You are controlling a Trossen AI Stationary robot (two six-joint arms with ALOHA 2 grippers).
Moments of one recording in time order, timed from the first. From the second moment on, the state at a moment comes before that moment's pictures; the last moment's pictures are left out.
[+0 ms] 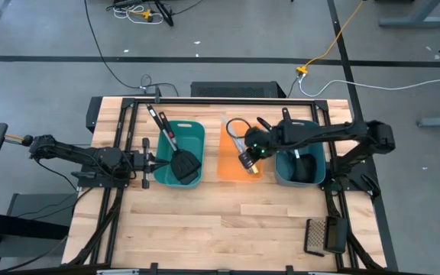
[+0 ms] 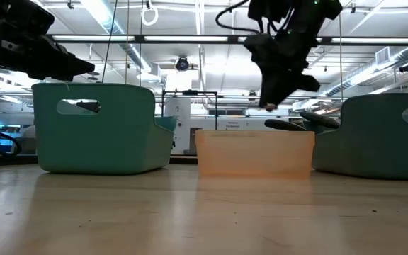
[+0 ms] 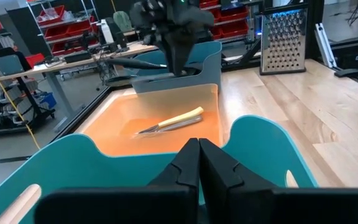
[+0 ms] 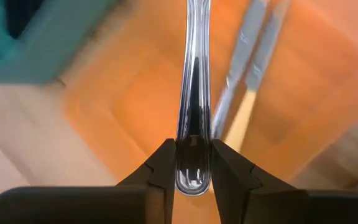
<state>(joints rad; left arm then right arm) -0.22 0.18 0.07 0.01 -0.35 0.15 -0.08 1.53 1.14 -0.70 0.10 0.79</state>
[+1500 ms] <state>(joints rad) -0.22 0.18 0.07 0.01 -0.34 0.14 -0.09 1.75 1.05 -0.56 0.07 0.78</state>
